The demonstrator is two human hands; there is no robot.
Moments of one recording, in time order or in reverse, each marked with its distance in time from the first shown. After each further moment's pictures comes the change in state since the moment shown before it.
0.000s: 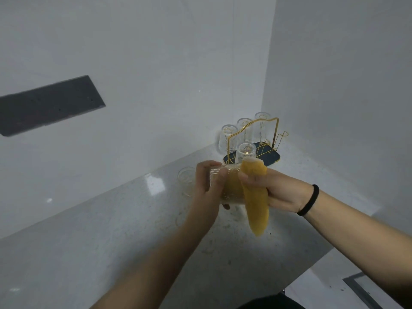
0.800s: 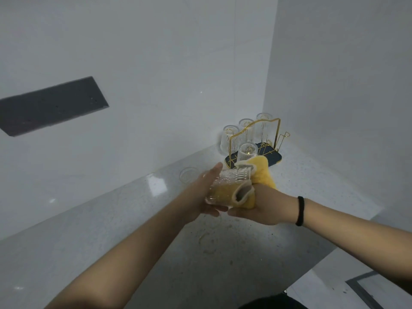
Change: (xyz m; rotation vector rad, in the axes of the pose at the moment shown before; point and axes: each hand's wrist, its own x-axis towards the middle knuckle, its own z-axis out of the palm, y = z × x) left_hand 0.026 0.006 -0.027 0.061 -0.252 -0.635; right_hand 0.010 0.031 -0.002 -1.271 -0.056 -0.280
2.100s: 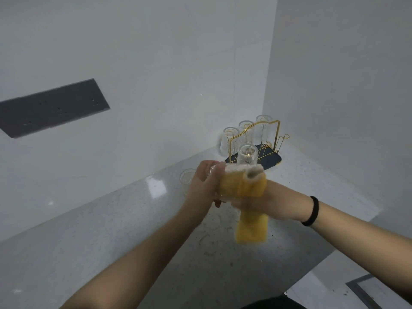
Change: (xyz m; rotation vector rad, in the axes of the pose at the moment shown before) left_hand -0.003 -0.004 0.012 -0.009 0.170 0.490; right_hand -0.009 -0.022 -0.017 0.503 0.054 0.079
